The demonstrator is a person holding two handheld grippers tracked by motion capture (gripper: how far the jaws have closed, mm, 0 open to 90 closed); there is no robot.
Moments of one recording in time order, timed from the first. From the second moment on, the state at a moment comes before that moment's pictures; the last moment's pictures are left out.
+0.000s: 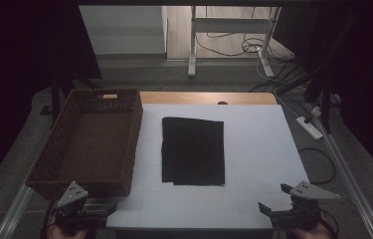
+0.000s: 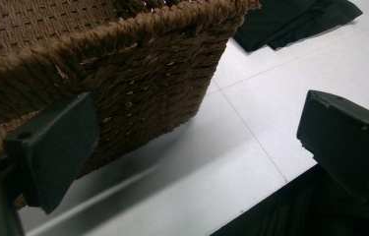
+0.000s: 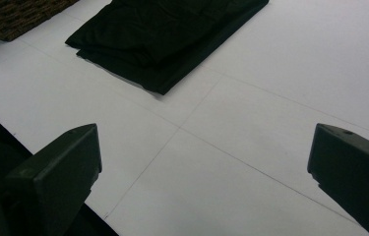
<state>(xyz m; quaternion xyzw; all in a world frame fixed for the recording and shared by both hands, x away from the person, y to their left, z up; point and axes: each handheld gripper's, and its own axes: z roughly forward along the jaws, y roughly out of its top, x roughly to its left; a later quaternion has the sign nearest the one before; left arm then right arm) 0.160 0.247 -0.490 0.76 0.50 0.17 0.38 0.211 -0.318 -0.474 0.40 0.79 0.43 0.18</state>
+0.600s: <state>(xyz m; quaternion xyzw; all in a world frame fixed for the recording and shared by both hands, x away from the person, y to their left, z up) 0.158 0.243 -0.490 0.77 0.48 0.17 0.38 0.213 -0.318 -0.474 0.40 0.79 0.43 0.18</state>
